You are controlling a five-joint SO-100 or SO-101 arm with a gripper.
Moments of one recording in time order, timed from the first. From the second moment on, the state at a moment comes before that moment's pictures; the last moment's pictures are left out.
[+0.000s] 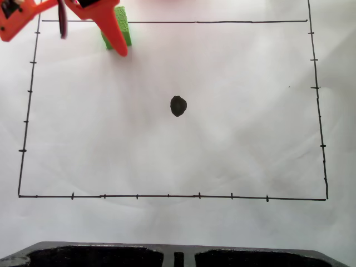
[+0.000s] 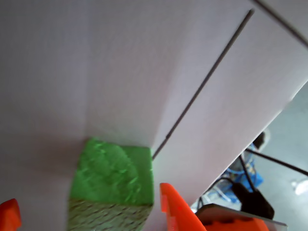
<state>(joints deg) 37.4 123.8 144.7 66.8 -54.7</state>
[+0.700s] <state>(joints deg) 33.8 125.5 149.2 57.8 -45.1</state>
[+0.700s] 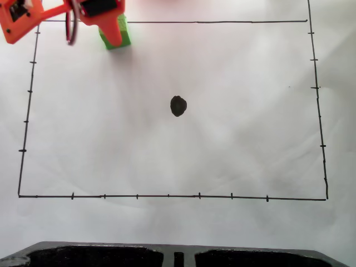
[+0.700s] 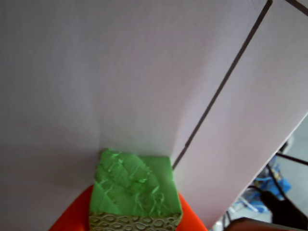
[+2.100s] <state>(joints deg) -2.7 101.2 115.8 65.8 10.6</state>
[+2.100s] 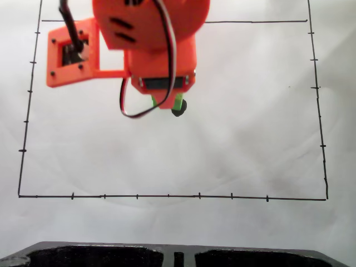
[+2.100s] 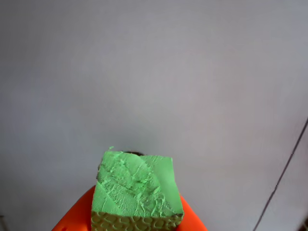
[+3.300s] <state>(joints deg) -4.6 95.9 117.9 62.1 9.9</state>
